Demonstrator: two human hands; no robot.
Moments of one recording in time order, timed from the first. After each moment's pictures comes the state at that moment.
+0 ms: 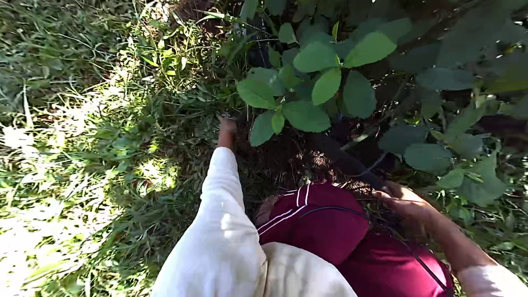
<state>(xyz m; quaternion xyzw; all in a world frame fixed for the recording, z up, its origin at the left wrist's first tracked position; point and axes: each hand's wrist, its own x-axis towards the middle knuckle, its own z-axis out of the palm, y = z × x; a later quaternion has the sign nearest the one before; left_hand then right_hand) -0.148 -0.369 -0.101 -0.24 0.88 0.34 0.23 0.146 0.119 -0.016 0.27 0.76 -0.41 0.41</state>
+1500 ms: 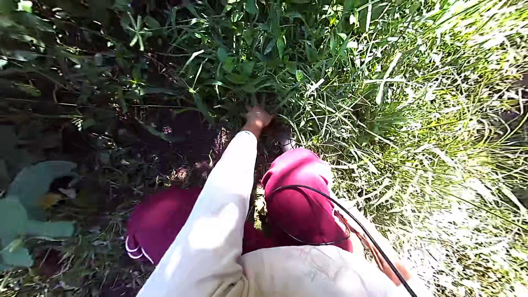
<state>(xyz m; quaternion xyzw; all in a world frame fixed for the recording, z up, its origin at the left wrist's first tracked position) 0.241 0.187 -0.162 0.57 0.71 -0.11 0.40 0.578 -0.107 -0.034 0.63 0.44 -0.63 -0.07</state>
